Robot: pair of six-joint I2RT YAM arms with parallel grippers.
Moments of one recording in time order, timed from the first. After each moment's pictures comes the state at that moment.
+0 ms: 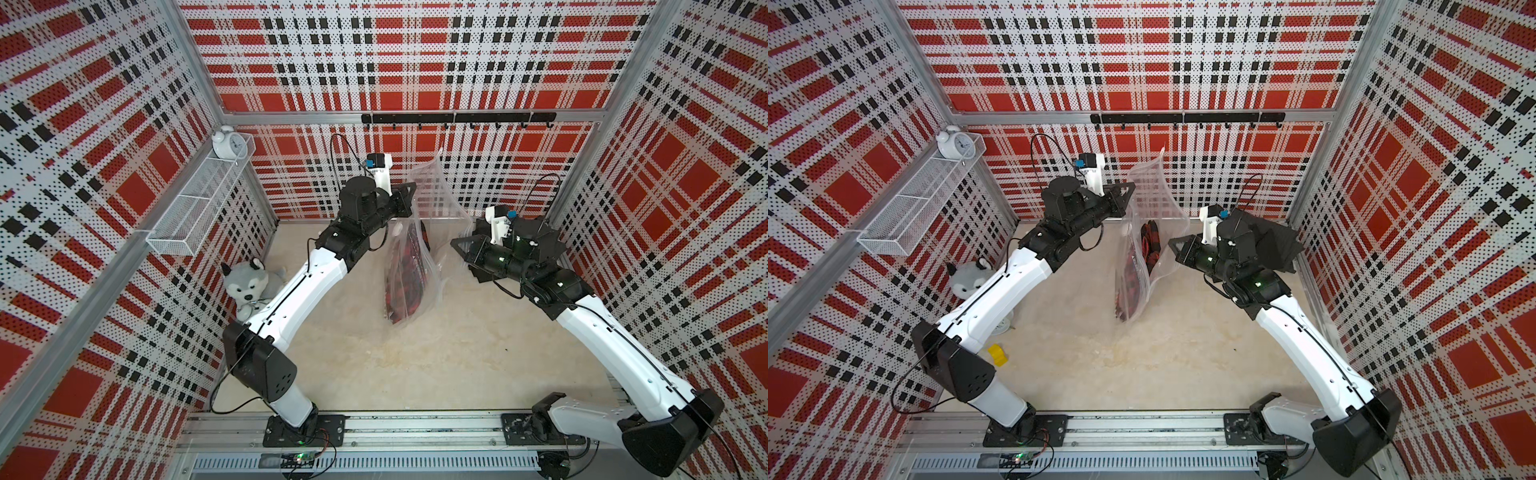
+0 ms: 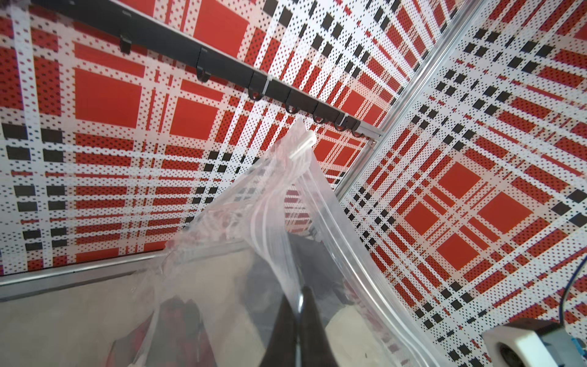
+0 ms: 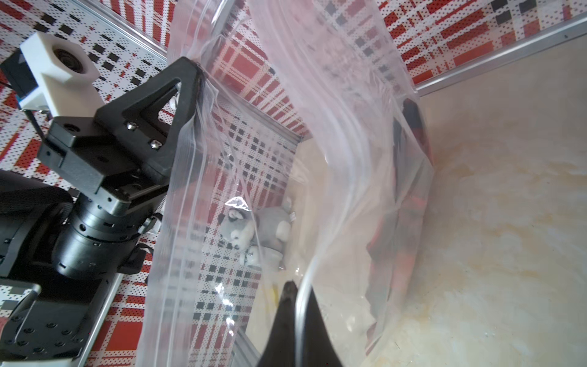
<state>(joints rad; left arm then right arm) -0.51 1.63 1.72 -0.10 0.15 -0.48 0.49 1.21 1.28 -0.32 -0.32 0.82</state>
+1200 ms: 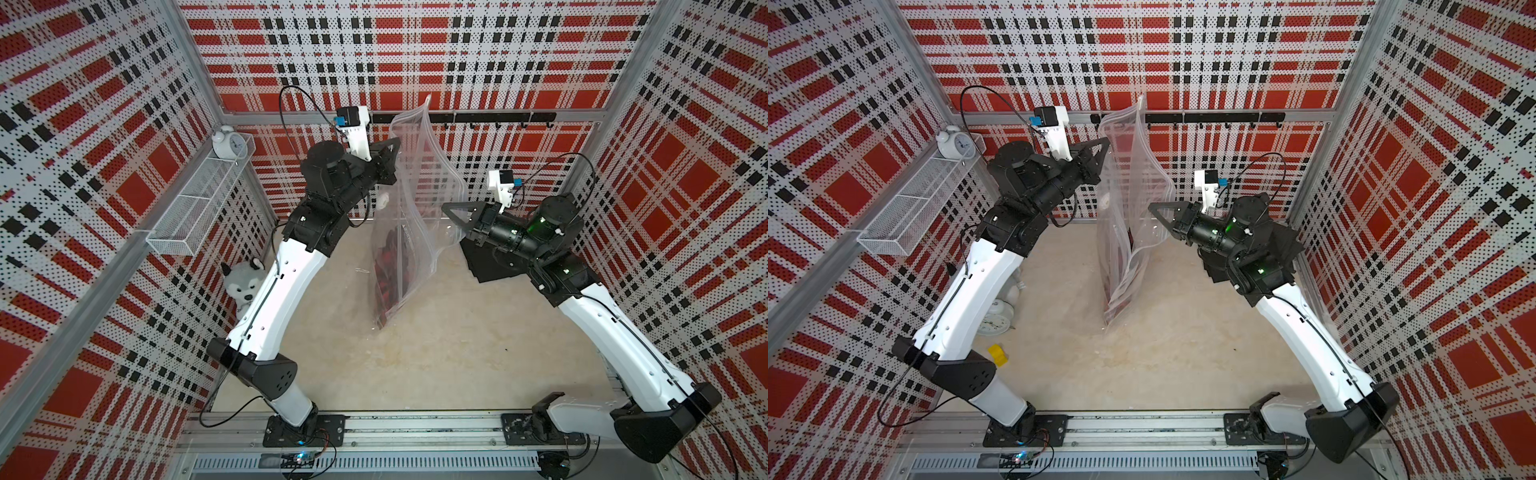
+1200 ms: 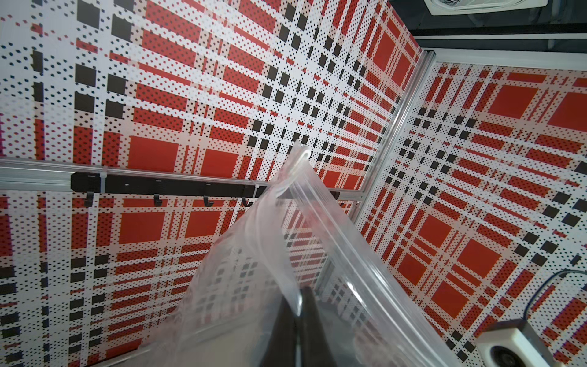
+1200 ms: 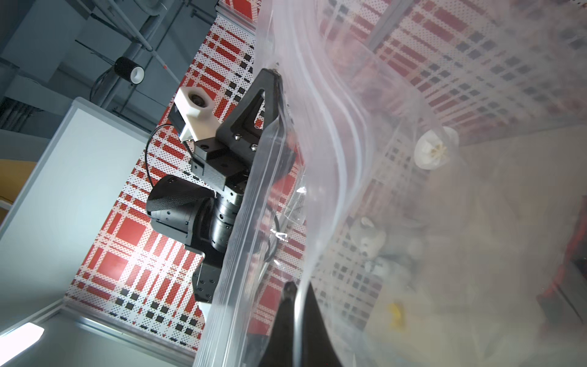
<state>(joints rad) -0.47 1.64 2.09 -0.27 0.12 -0.37 0.49 1.28 1.46 0.01 -0.61 1.16</state>
